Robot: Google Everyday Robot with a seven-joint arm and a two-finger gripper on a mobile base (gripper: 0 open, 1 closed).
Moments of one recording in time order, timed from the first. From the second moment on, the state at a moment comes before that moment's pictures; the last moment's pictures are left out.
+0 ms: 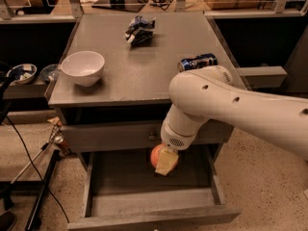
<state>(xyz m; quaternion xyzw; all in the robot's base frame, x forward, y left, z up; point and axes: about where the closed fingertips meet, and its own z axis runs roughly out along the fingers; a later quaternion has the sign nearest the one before) 0.467 -0.037 0.713 -0.61 0.78 0.07 0.11</state>
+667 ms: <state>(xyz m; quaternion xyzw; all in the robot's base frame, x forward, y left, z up) 0.492 -0.024 0.658 -0.56 0.82 0.06 0.11</state>
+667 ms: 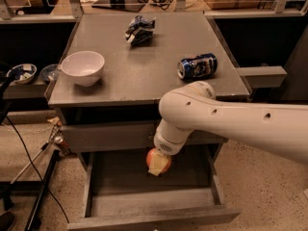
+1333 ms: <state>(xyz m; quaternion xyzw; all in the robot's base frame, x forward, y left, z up) 0.491 -0.028 0.637 -0.55 0.82 0.08 0.11</state>
